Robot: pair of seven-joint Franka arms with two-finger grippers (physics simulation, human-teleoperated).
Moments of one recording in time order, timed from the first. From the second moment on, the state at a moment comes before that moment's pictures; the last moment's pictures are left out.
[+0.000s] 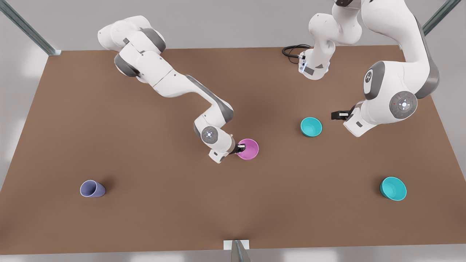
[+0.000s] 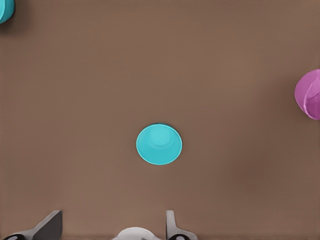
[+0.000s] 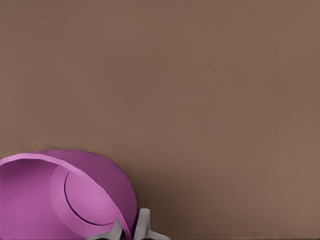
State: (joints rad) left arm -0.43 0.17 0.32 -1.57 -0.05 1.37 -0.08; right arm 0.50 0.91 0.31 -1.36 0.13 2.39 0.55
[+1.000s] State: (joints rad) left arm -0.40 0.26 0.35 -2.25 -0.26 2.09 0.05; right arm 0.00 0.22 0.01 -1.31 -0.06 1.33 0.25
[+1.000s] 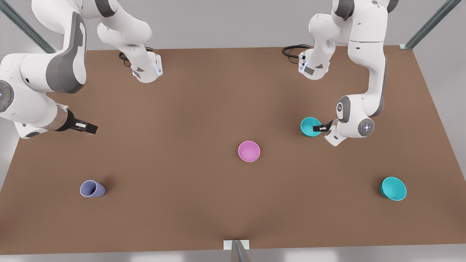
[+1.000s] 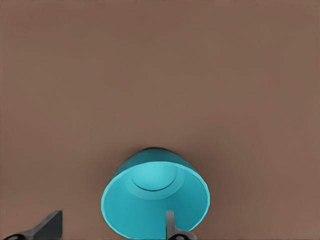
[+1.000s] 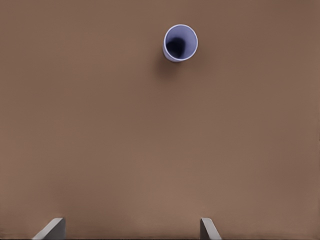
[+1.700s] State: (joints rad) left arm -0.39 0.32 0.34 -2.31 -0.37 2.21 0.40; right arm 0.00 0.24 0.01 -1.31 -0.07 1.25 -0.04
